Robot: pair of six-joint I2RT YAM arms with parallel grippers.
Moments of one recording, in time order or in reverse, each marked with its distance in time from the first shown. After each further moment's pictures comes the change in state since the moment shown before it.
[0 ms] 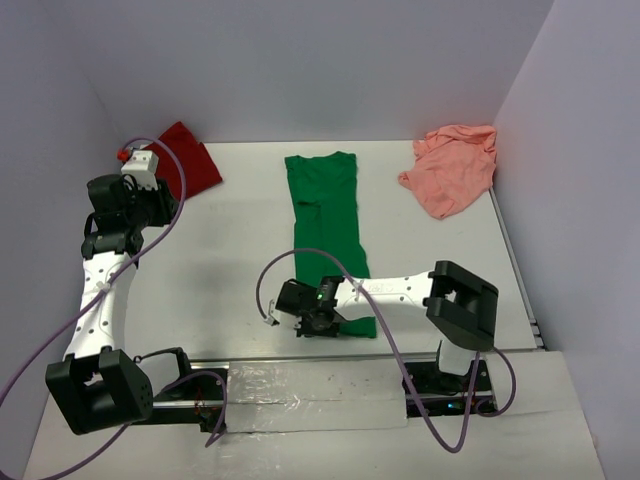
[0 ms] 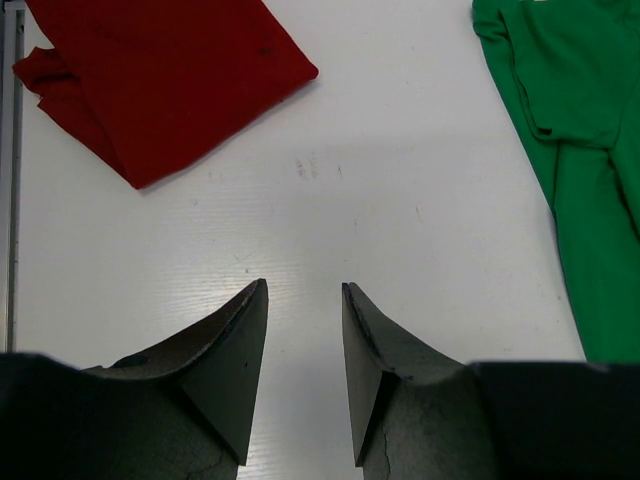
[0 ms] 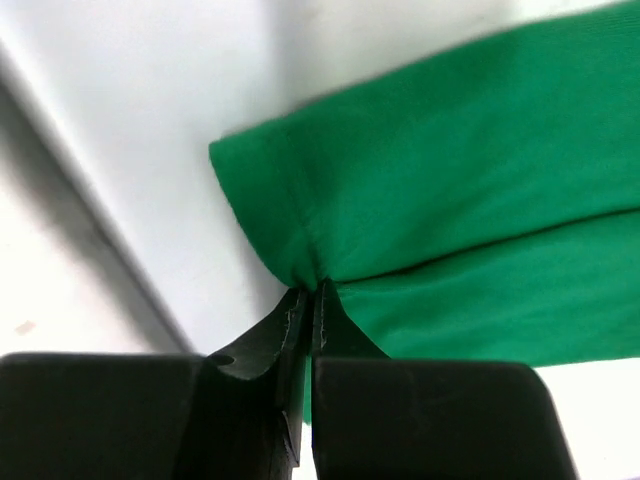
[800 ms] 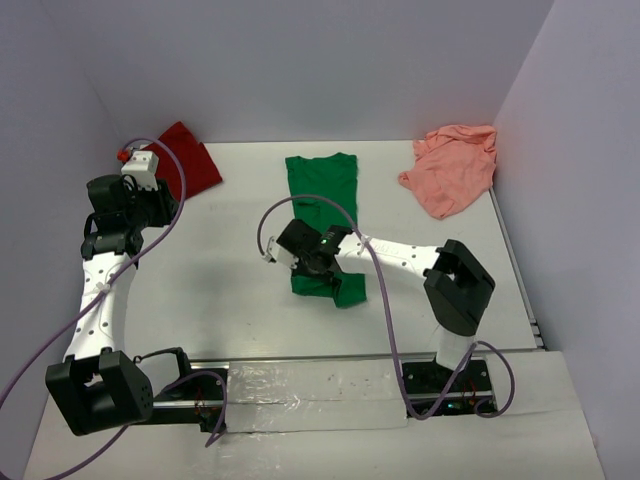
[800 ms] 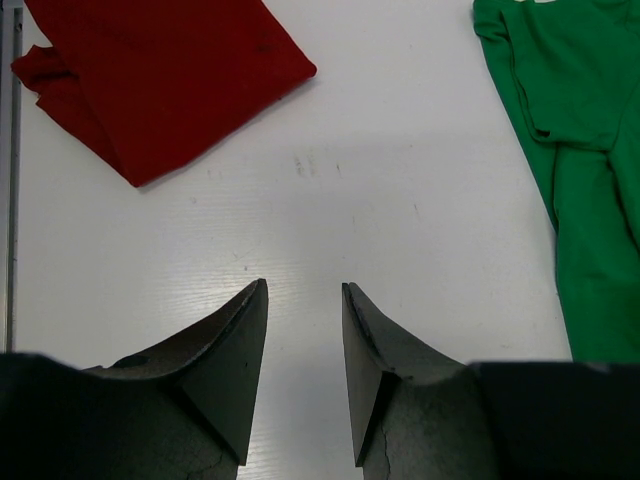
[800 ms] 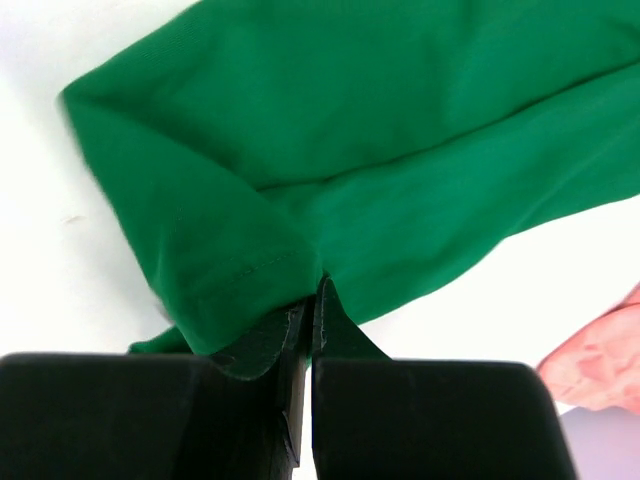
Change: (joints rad) left arm 0.000 -0.007 0.000 -0.010 0.002 0.002; right arm -0.239 0.036 0.241 -0.028 0.120 -0.156
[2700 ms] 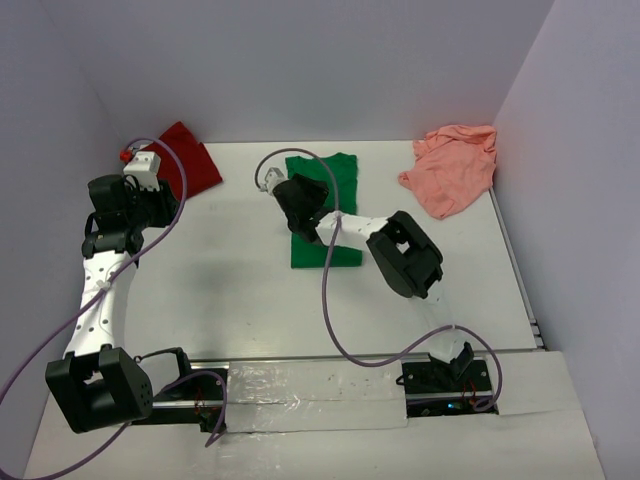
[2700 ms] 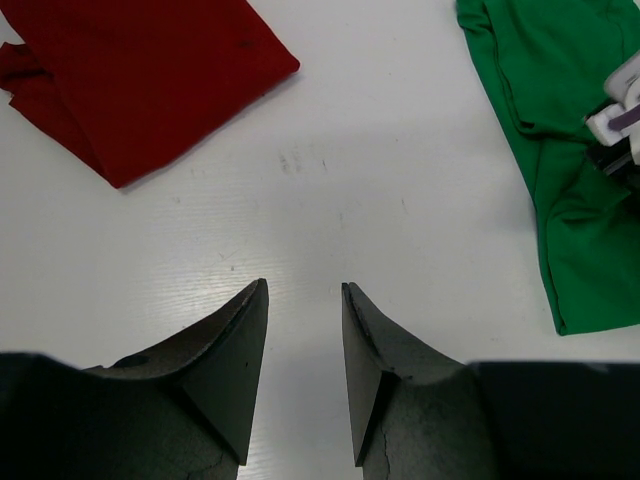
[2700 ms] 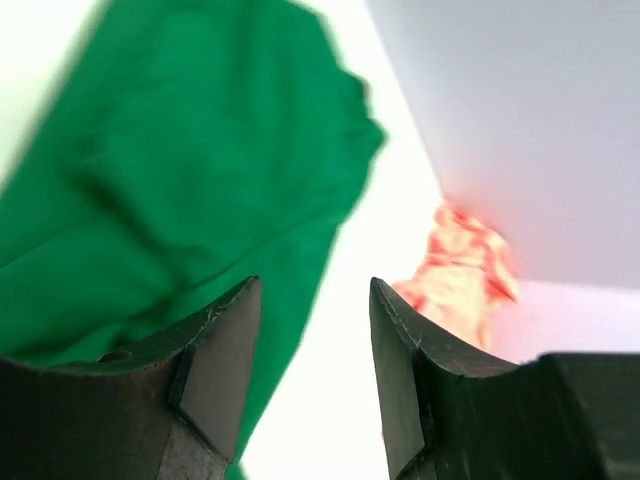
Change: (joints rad) left arm 0.000 0.013 0.000 -0.001 0.036 0.000; right arm -0.208 0.438 0.270 0.784 0.498 -0.281
